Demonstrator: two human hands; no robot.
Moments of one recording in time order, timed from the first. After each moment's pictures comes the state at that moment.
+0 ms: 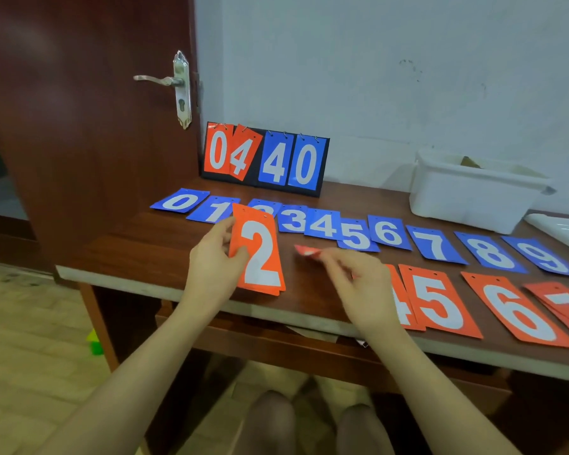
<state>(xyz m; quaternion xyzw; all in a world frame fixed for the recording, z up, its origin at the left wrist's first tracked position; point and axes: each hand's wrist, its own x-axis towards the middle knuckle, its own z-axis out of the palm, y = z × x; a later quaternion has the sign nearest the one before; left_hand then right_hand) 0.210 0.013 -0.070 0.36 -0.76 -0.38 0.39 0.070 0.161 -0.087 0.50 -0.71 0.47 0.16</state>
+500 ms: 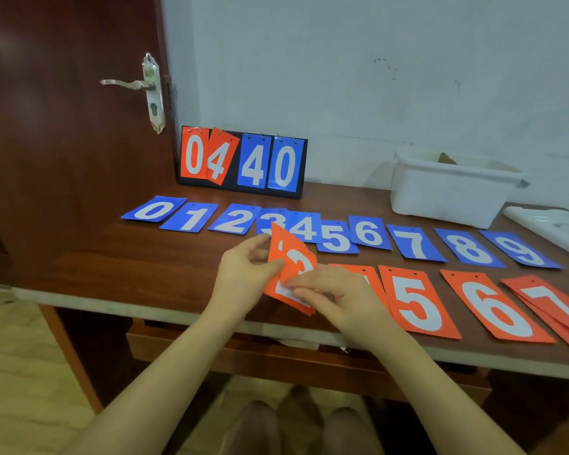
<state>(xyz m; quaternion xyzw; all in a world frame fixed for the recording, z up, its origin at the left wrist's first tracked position) 0.161 0.049 -0.068 0.27 -0.71 -0.55 0.35 0.051 0.179 -0.085 0.64 -0.67 0.38 0.06</state>
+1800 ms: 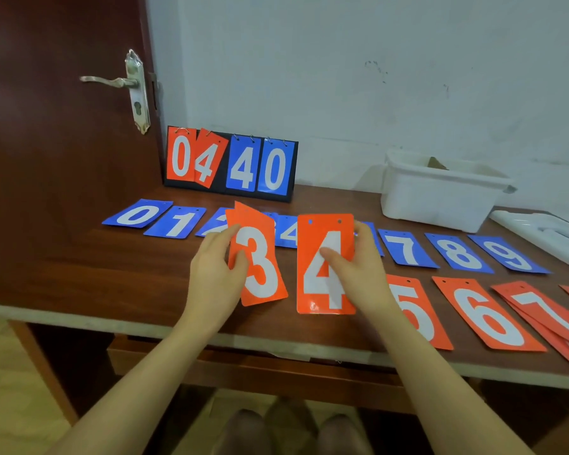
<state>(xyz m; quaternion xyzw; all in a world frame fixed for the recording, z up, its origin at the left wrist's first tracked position) 0.158 0.028 -0.071 0.30 -0.78 -0.35 0.43 0.021 0.161 -0.055 0.32 -0.76 0.57 -0.05</state>
